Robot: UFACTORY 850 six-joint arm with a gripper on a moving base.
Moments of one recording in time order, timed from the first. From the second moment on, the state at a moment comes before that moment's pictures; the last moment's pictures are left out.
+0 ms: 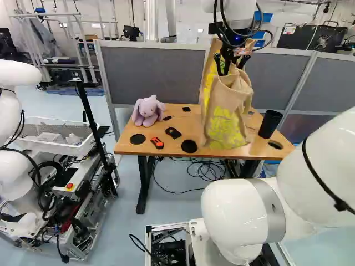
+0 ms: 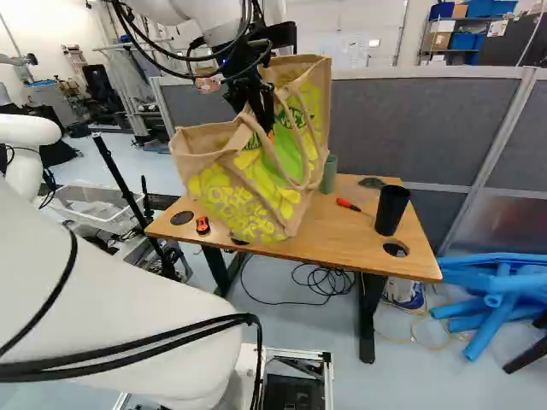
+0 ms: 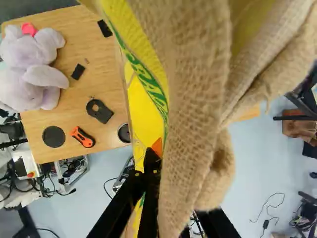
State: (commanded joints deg) arm -5.1 16.1 -62.9 -10.6 -64.6 13.8
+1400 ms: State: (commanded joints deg) arm -5.1 16.1 -62.9 -10.6 -64.6 -28.4
